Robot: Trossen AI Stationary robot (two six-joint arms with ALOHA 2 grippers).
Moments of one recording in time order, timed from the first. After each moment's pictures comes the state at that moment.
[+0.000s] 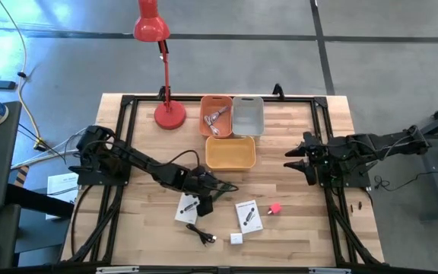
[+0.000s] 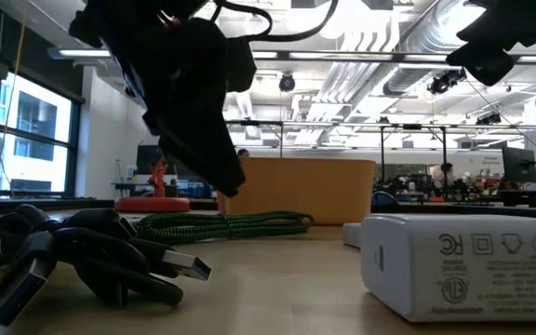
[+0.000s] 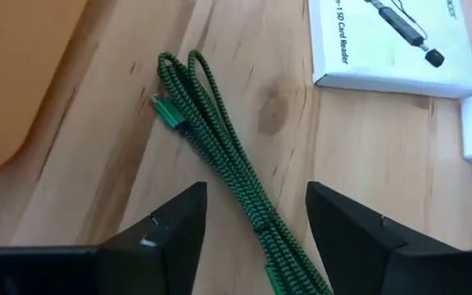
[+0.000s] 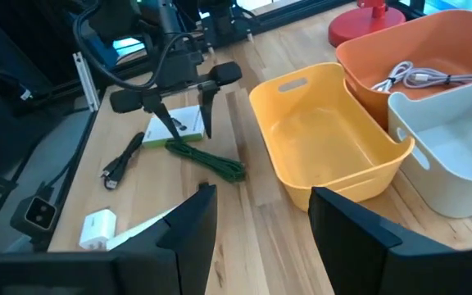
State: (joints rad) left arm -0.17 1.79 0.97 -0.12 -0.14 -0.51; right arm 0.21 0.48 0.54 -0.49 0.20 0.42
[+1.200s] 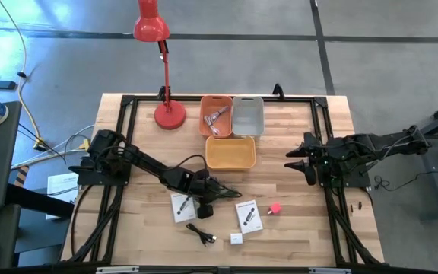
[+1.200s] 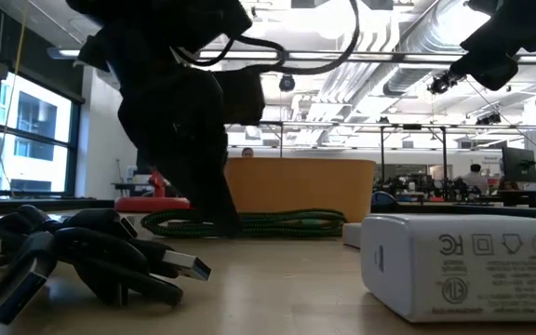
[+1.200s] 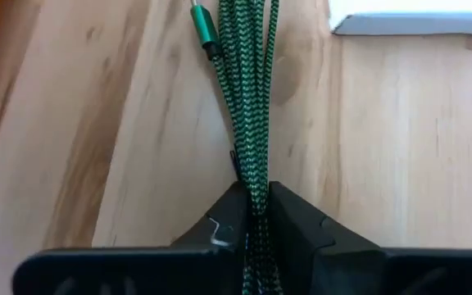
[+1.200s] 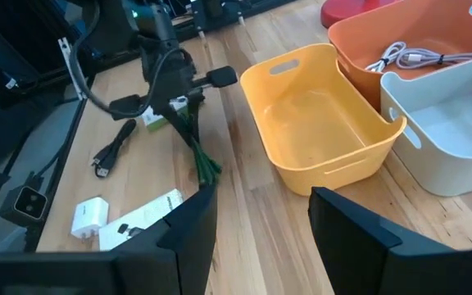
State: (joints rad) left arm -0.18 1.89 1.01 -0.12 -0.10 -0.40; right arm 0.21 0.48 0.54 -0.54 0.21 0.45
